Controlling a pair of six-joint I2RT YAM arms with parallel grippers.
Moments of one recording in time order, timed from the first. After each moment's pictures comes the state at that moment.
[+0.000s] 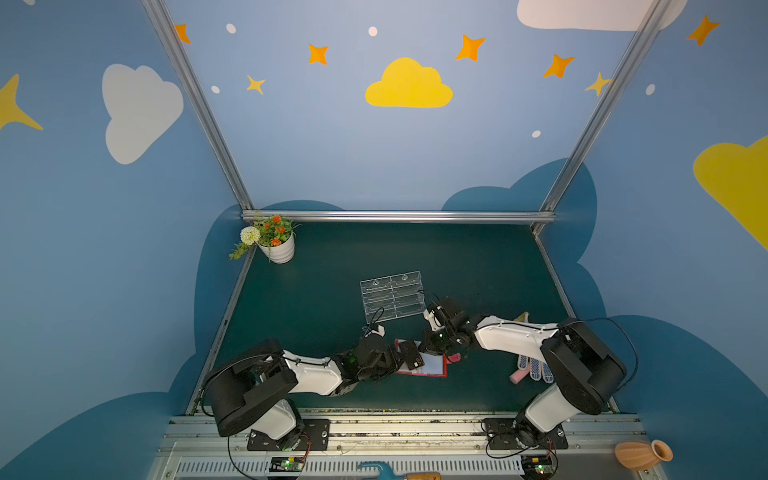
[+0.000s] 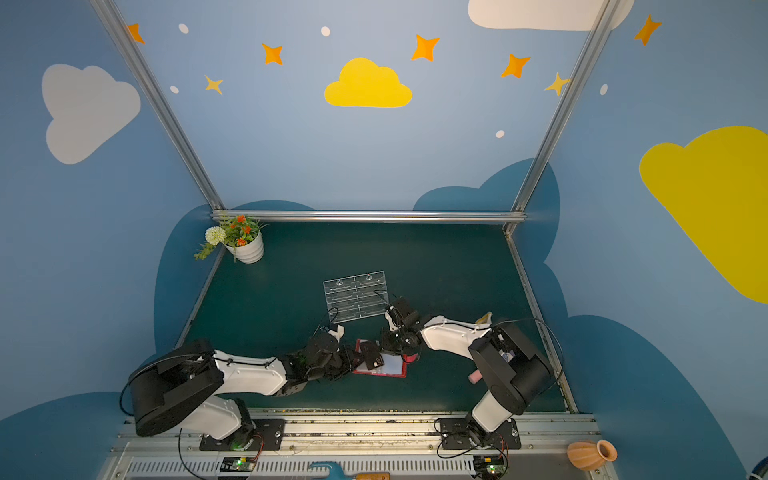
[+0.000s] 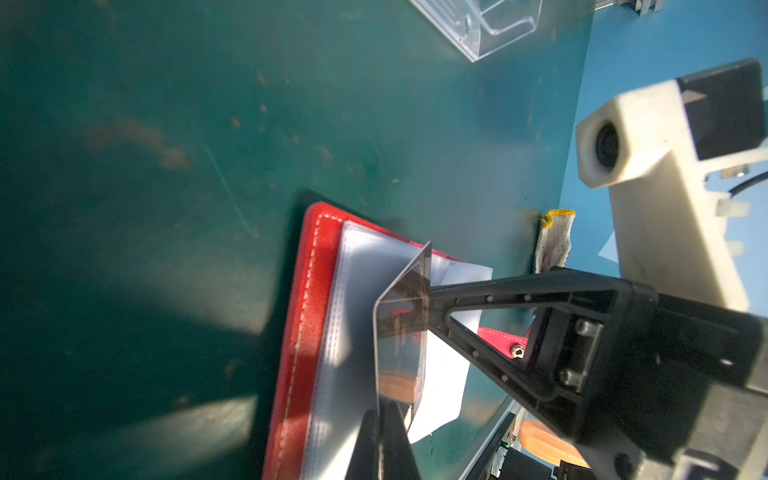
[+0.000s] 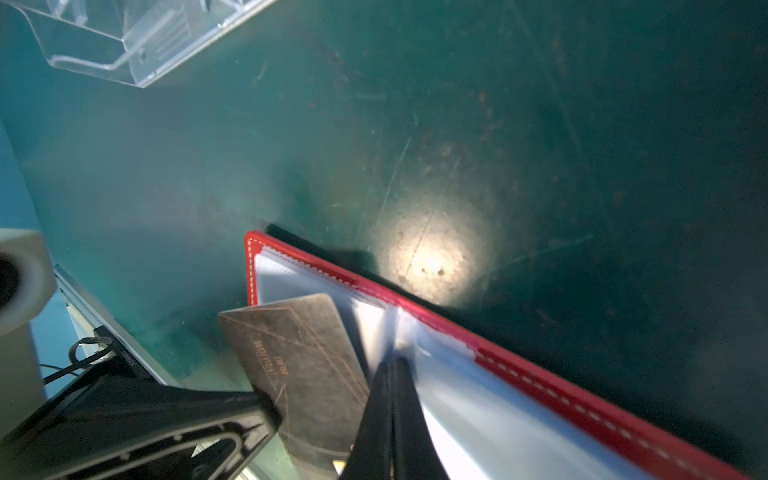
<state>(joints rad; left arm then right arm) -0.95 1.49 0.37 0.48 0.10 -1.34 0.76 1.60 0.75 -0.26 -0.34 0.73</state>
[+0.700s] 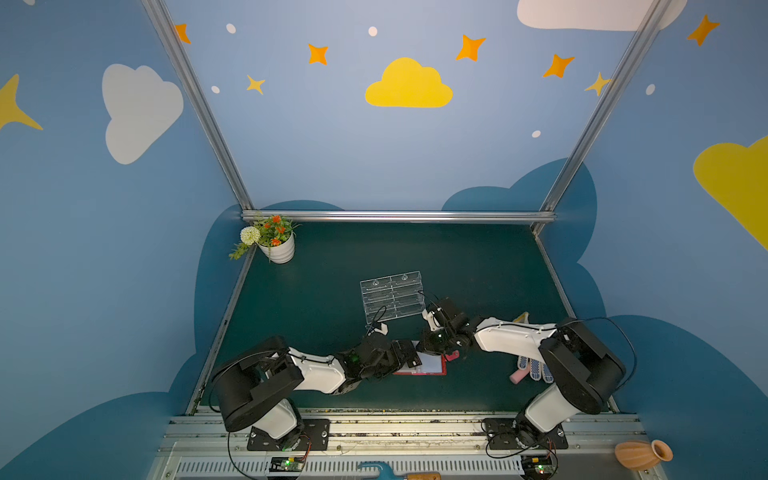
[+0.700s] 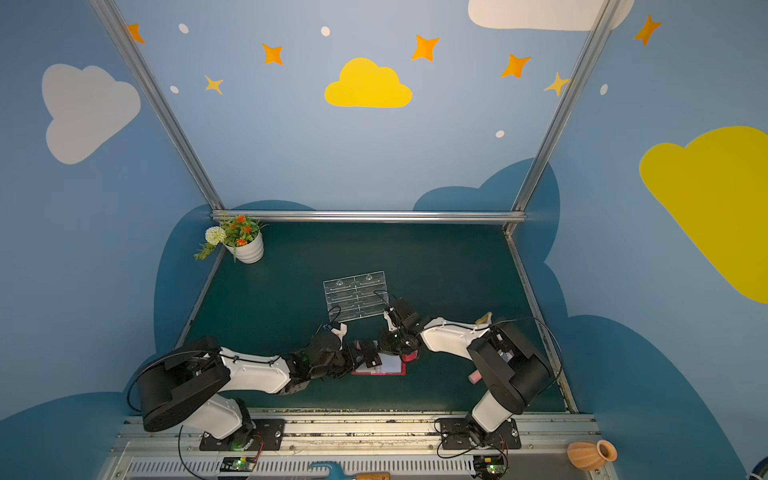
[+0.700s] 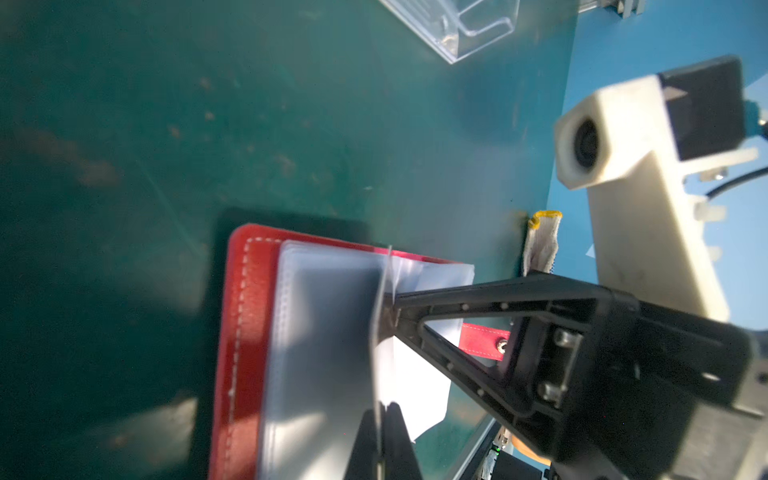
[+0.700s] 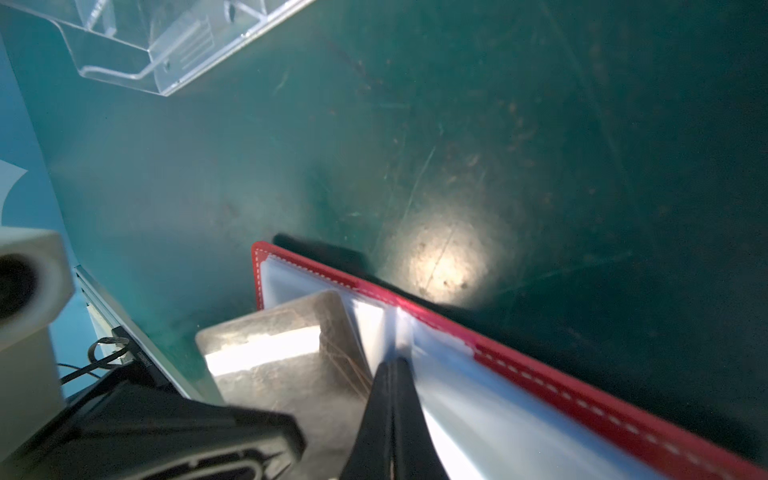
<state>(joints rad) -0.95 1.54 0.39 0.52 0.10 -1.34 0.77 1.60 0.73 -0.20 -0.35 0.75</state>
